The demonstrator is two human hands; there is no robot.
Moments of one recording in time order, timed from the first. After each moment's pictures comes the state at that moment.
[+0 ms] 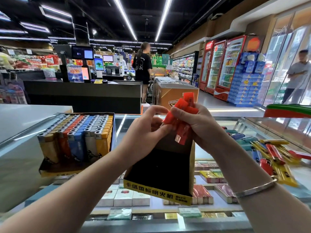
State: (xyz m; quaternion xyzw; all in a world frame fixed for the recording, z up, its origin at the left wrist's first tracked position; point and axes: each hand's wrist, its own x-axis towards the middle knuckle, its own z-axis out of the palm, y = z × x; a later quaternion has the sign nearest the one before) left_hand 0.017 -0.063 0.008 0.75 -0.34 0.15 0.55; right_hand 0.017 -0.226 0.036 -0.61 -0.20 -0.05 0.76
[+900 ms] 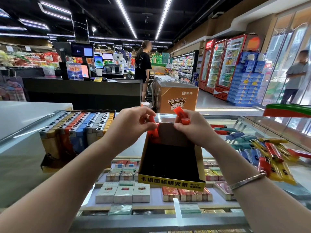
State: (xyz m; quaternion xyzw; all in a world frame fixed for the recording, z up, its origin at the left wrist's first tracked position) left_hand 0.032 -0.033 0.016 0.86 -0.29 0.28 0.32; right_hand 0.038 -0.236 0.016 -0.88 -0.18 -0.17 0.39
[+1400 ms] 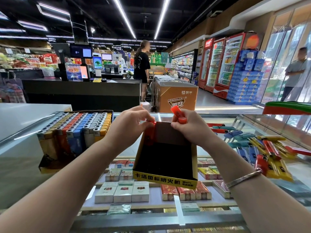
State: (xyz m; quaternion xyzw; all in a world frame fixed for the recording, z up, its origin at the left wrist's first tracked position) left_hand 0.041 -0.037 0.009 0.85 -0.31 0.31 0.30; right_hand 0.040 -0.237 0.014 -0.88 -0.19 -0.17 0.40
